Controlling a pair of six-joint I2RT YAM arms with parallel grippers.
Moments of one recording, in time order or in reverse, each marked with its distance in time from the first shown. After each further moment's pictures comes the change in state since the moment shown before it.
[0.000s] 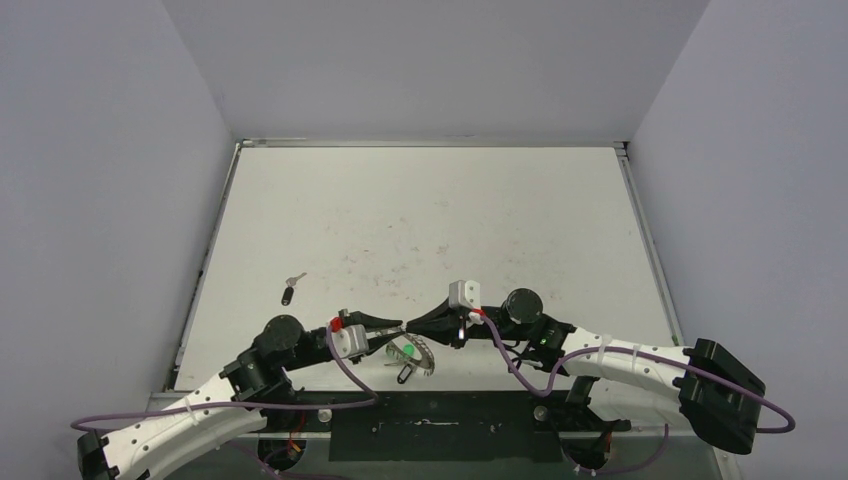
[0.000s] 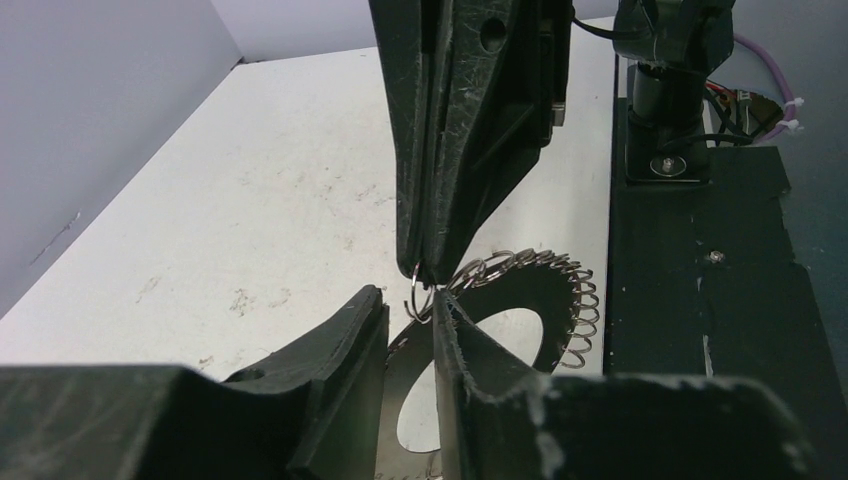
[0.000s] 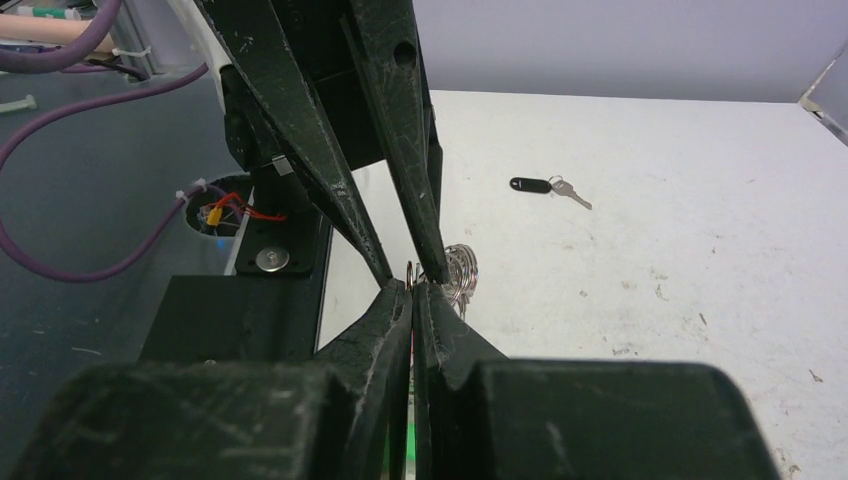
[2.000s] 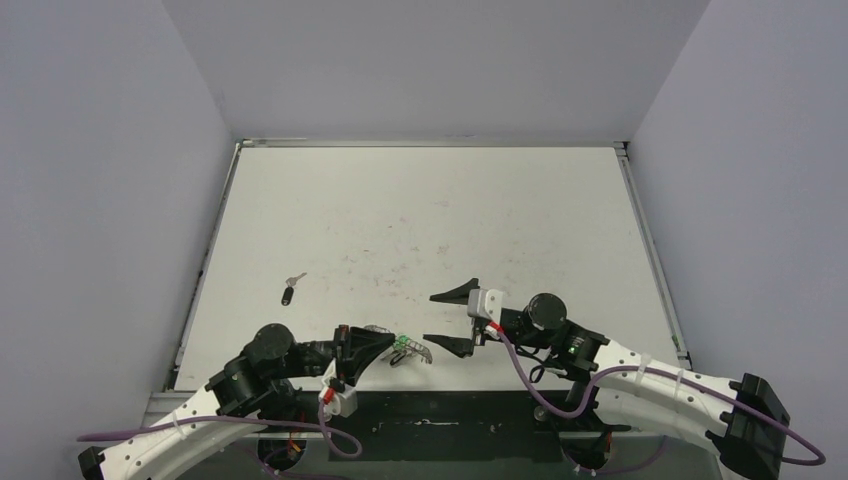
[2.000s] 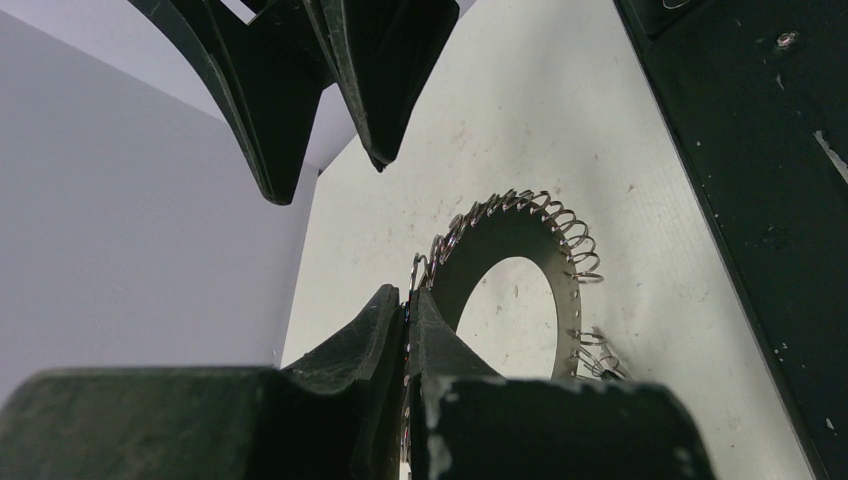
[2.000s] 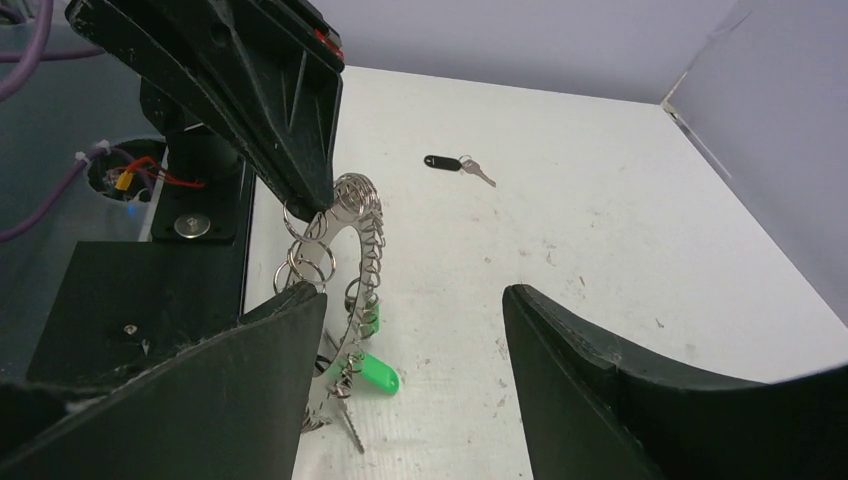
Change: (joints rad) left arm 0.000 -0.174 -0.007 -0.238 0.177 0.673; right arm -0.006 -0.266 0.001 -0.301 0.130 -0.189
